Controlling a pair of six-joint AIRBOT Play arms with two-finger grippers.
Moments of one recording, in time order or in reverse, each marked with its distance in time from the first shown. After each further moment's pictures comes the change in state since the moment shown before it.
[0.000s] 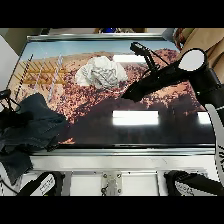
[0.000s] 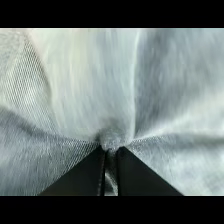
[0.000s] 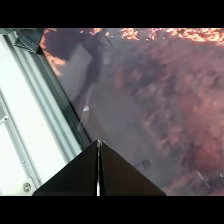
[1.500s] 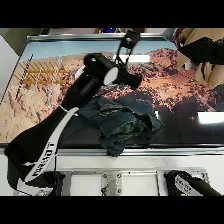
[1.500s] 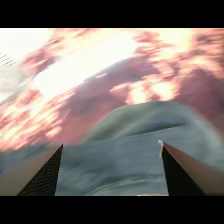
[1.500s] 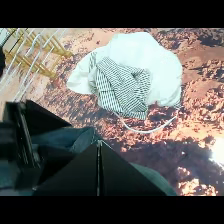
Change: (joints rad) left arm -1.117 -0.565 0.977 -0.033 0.071 -0.259; right arm -0.486 0.208 0.103 0.086 -0.136 0.168
